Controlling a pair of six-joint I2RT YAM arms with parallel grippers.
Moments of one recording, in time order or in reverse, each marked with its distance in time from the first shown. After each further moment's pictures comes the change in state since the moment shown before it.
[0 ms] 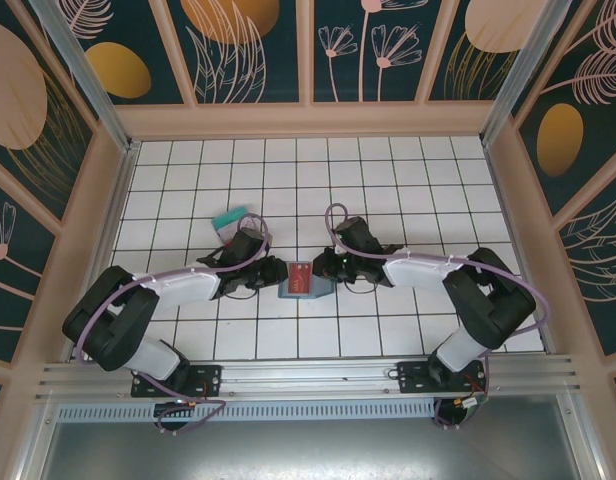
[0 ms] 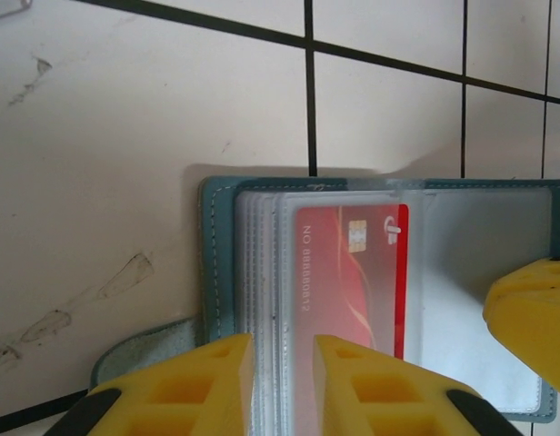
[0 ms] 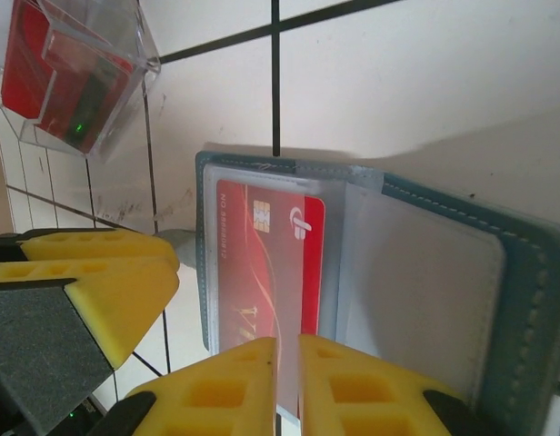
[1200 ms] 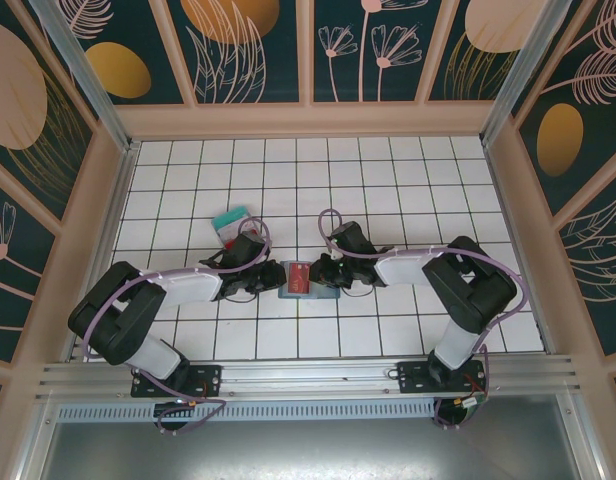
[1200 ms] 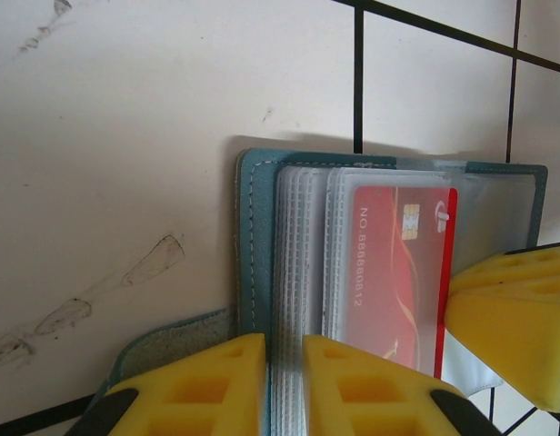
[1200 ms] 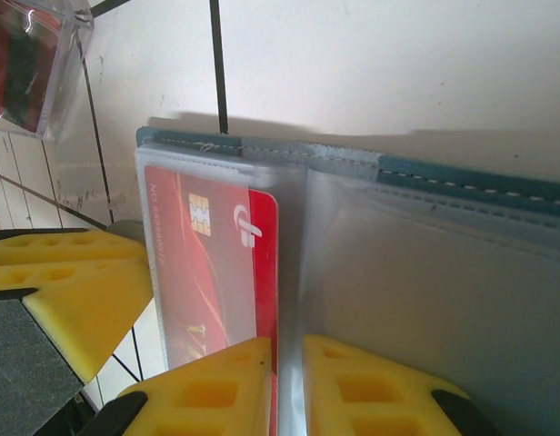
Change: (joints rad) left arm 0.000 0.035 -0.025 0.030 0.008 -0.004; right arm 0.000 0.119 -0.004 0.077 -0.066 0.007
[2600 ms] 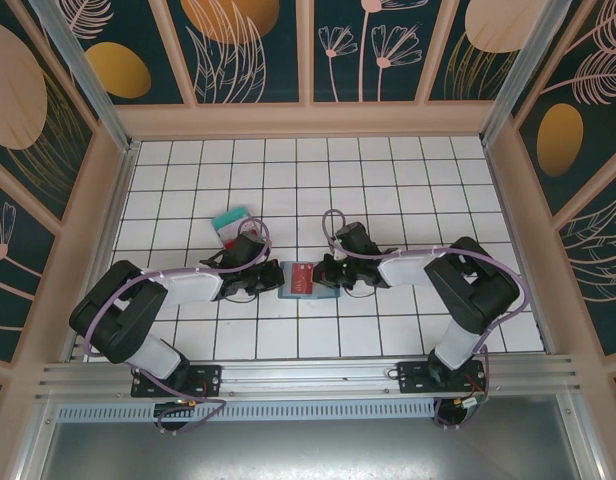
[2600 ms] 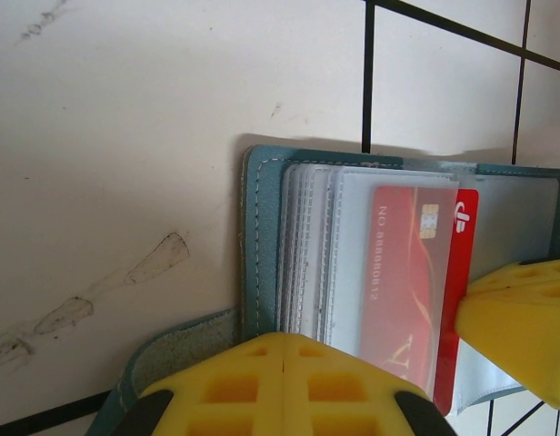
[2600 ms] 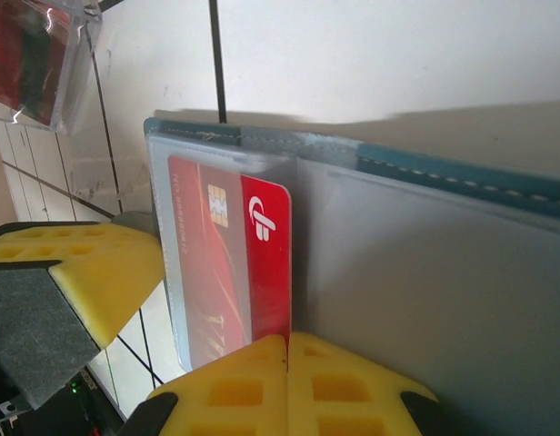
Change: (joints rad) left arm 0.000 0.010 -0.001 0.004 0.006 -0.015; right arm -0.031 -0.023 -0.040 0.031 -0.041 -0.001
